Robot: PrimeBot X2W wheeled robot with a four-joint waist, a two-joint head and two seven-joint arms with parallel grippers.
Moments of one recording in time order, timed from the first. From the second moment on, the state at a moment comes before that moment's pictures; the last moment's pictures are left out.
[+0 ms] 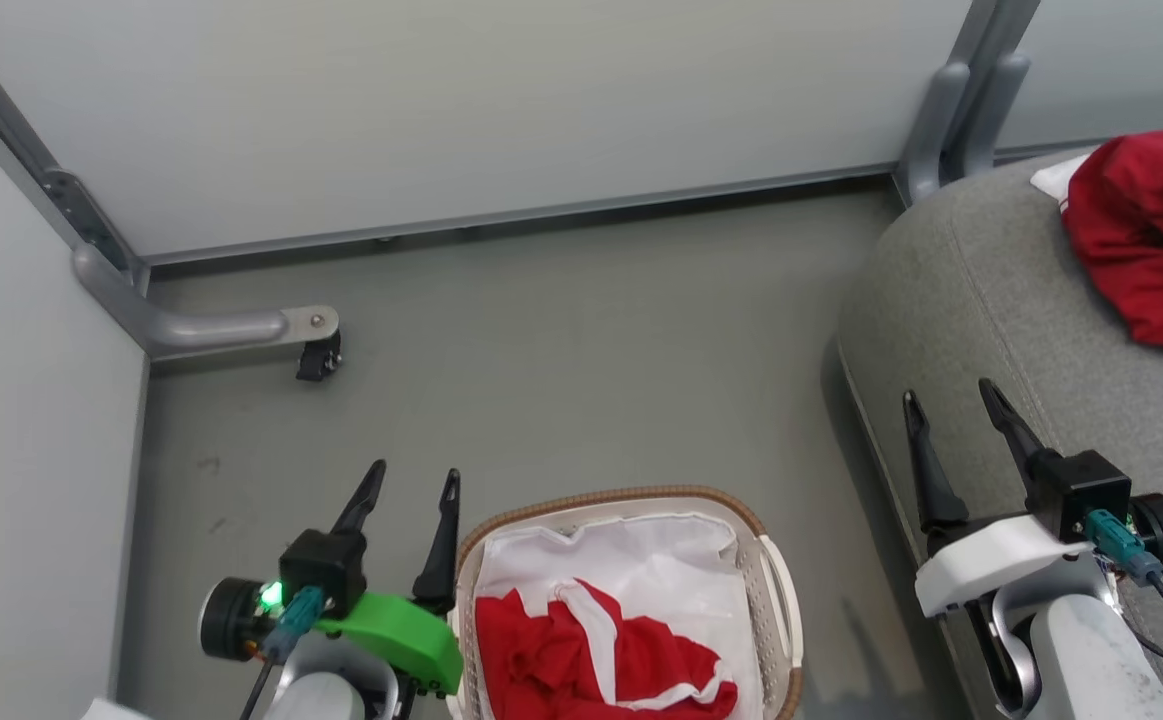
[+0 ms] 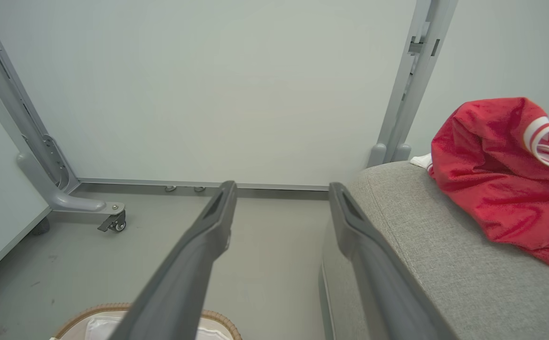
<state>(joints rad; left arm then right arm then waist) -0.15 0.05 -0.25 0.41 -0.19 -0.10 -0.26 -0.18 -0.05 -0.04 0.28 0.04 0.13 -0.26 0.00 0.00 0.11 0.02</state>
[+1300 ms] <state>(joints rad) -0.66 0.06 -0.63 1.24 -0.33 -0.11 -0.21 -0.49 -0.05 0.12 0.20 0.14 0.13 -0.26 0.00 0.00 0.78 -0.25</state>
